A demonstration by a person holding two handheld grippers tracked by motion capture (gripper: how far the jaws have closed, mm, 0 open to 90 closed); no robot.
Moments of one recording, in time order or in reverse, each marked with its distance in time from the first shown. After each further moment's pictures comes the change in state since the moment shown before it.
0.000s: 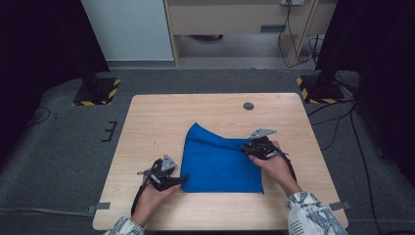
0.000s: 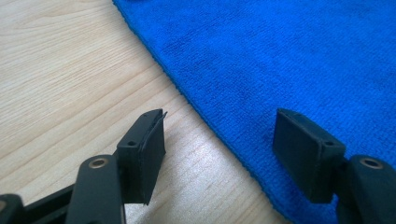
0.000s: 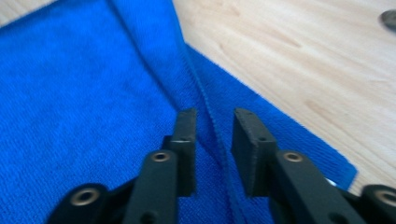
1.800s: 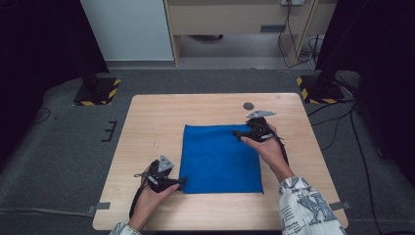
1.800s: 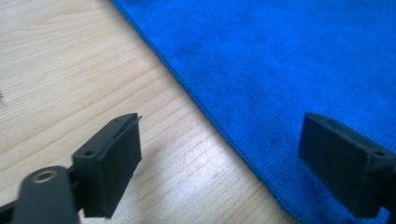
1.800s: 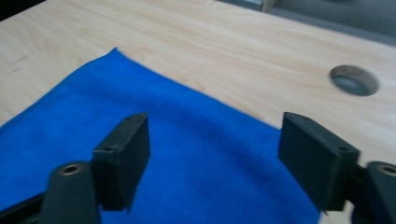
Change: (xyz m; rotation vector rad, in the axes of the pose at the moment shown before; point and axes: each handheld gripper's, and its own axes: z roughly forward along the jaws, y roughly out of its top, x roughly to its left) left arm 0.002 -0.003 -0.009 -0.027 0.027 -0.041; right arm -0.014 0.053 0.003 -0.116 -0.052 0.144
